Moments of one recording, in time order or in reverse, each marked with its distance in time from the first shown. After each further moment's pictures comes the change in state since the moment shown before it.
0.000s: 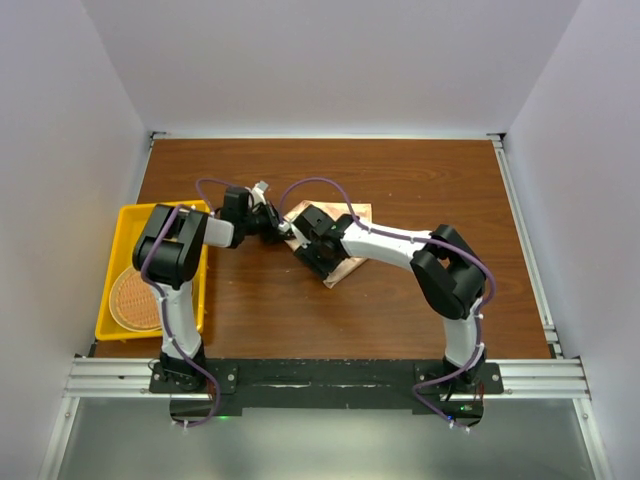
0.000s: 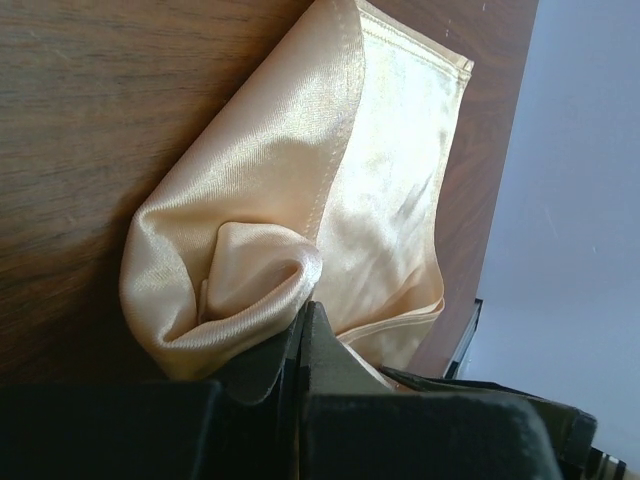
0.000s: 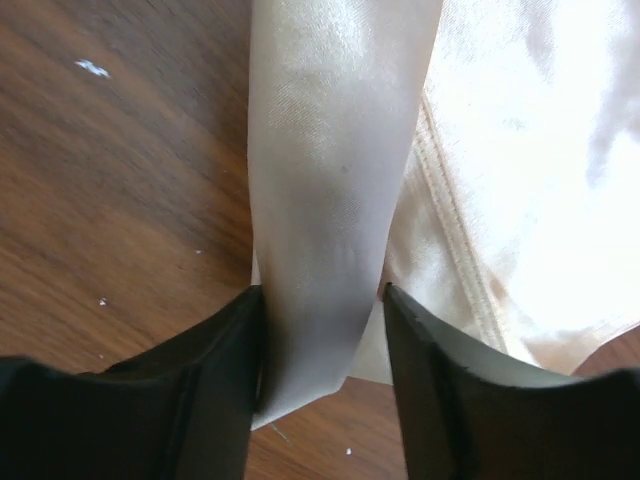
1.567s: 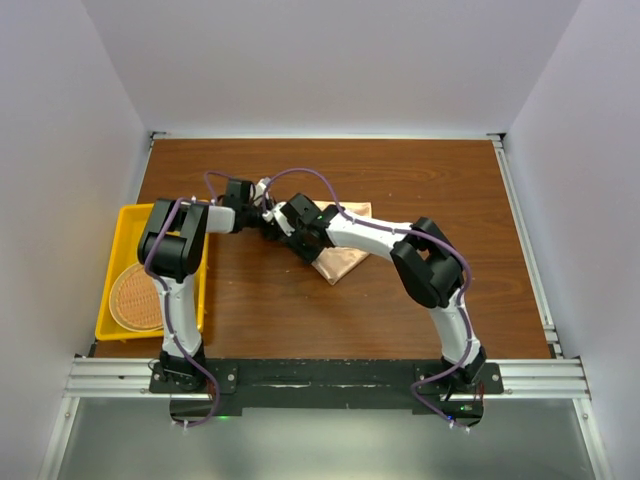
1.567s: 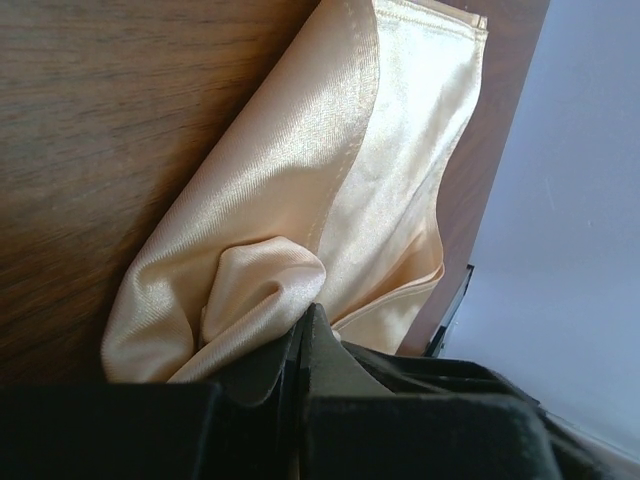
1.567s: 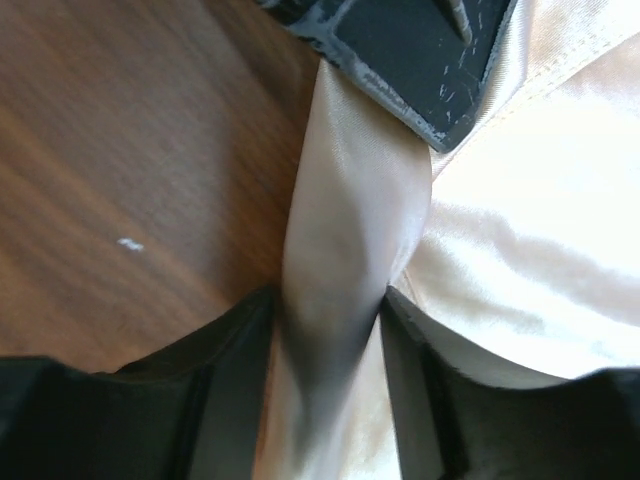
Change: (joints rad) left arm 0.020 0.075 0.181 -0.272 0.098 0.082; right arm -0.014 0.147 0.188 0.065 -0.043 -0.104
